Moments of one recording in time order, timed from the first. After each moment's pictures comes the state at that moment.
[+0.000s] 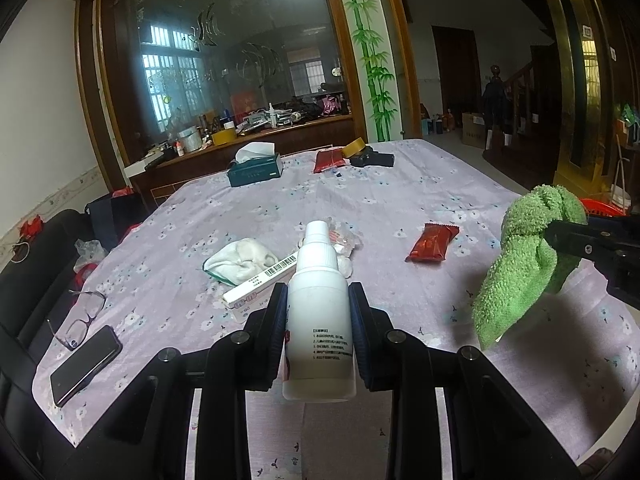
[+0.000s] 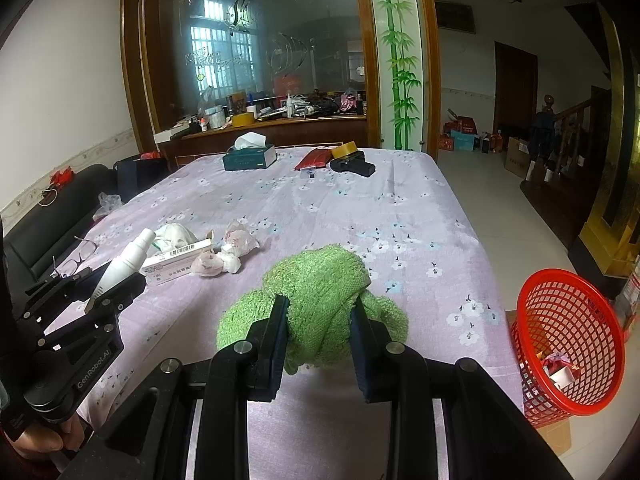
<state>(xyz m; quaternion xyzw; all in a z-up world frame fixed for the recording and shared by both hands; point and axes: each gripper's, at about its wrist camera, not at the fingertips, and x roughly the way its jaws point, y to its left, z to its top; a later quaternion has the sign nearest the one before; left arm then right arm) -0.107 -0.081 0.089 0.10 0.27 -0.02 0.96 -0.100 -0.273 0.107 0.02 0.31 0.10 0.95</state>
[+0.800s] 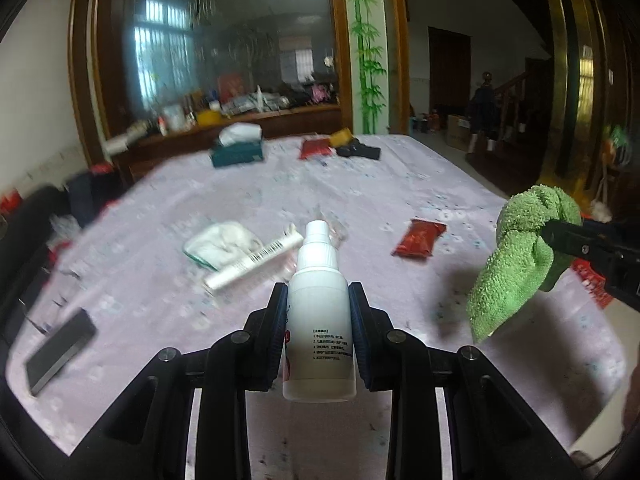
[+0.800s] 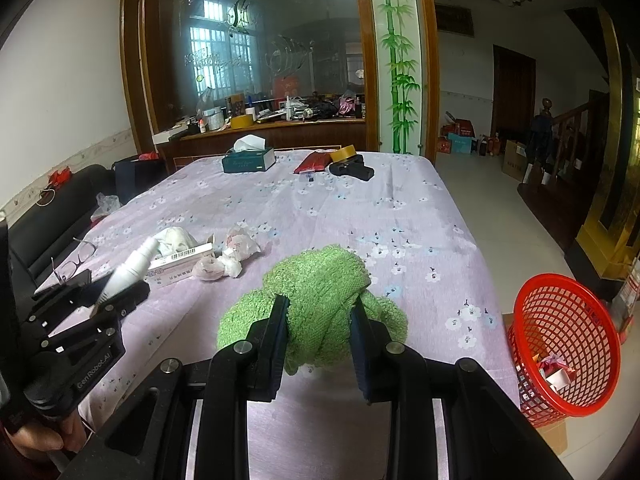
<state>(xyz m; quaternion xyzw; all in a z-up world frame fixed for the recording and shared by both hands) -0.100 -0.062 0.085 0.04 0.30 -0.06 0.95 -0.100 -0.269 0.114 0.01 0.30 0.09 0.95</state>
